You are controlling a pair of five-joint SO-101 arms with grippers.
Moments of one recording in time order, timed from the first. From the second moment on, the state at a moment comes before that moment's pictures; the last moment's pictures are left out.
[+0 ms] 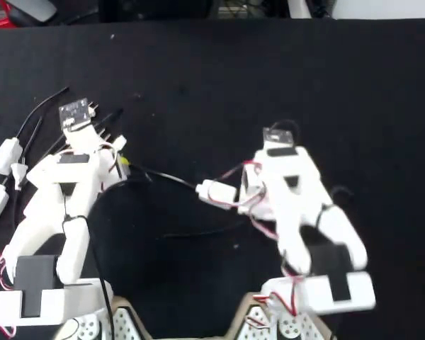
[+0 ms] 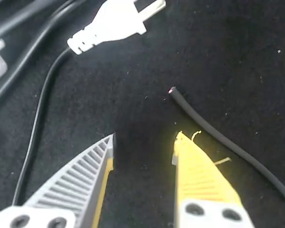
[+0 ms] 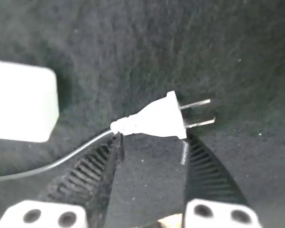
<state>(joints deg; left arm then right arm) -8.4 -10.6 45.2 39.8 14.0 -6.1 -0.8 40.7 68.8 -18.6</state>
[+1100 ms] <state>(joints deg) -8.4 -10.6 45.2 39.8 14.0 -1.5 7.3 28.3 63.9 -28.3</state>
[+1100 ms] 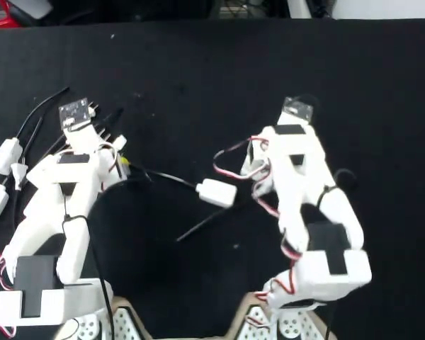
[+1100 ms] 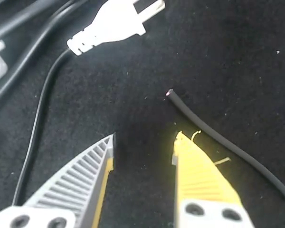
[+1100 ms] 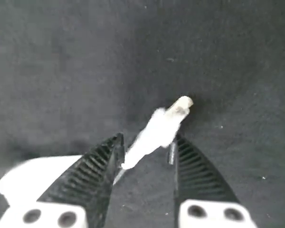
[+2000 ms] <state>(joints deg) -9.3 -10.6 45.2 38.5 14.0 8.3 -0.1 10.2 61.9 26.1</state>
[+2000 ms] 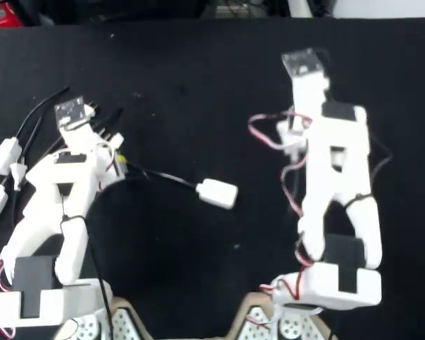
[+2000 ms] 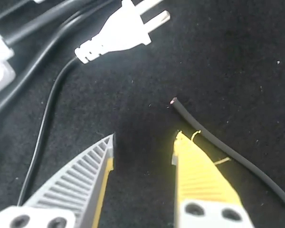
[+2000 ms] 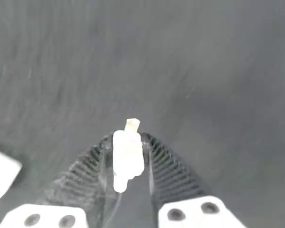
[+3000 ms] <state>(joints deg) -9.3 -10.6 45.6 38.5 14.0 3.1 -0.2 35.8 58.2 53.1</state>
